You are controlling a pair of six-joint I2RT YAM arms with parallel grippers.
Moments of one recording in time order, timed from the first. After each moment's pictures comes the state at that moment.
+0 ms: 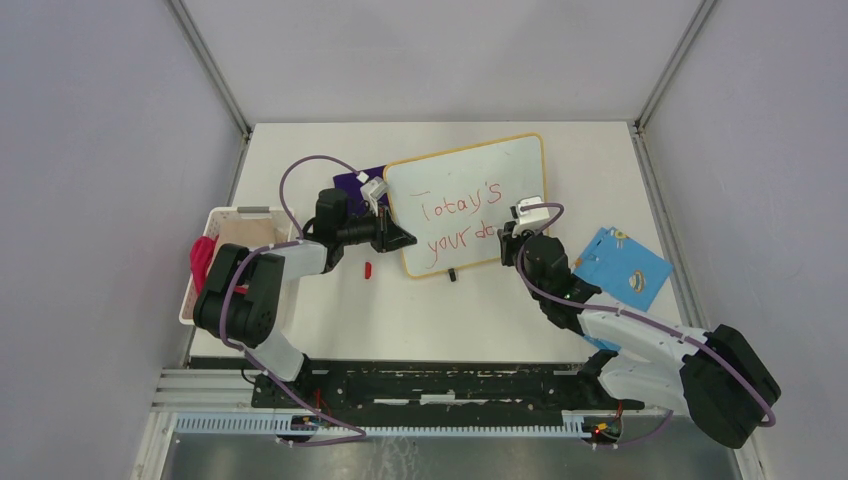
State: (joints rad) left arm -0.28 1.63 0.69 0.47 0.85 -0.22; right arm 0.70 1.10 0.46 0.39 0.43 0.14
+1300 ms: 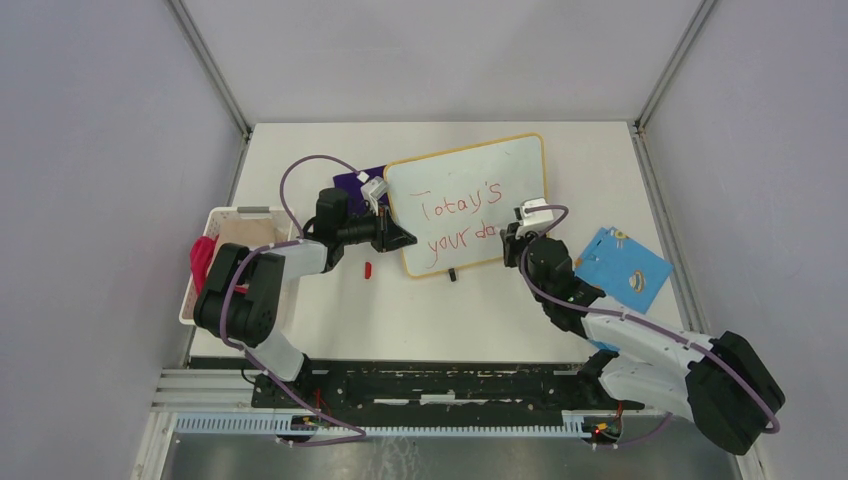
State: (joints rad) left arm -0.28 1.64 0.70 0.46 0.85 -0.22; right arm 0.70 1.06 0.44 0.39 0.43 0.14
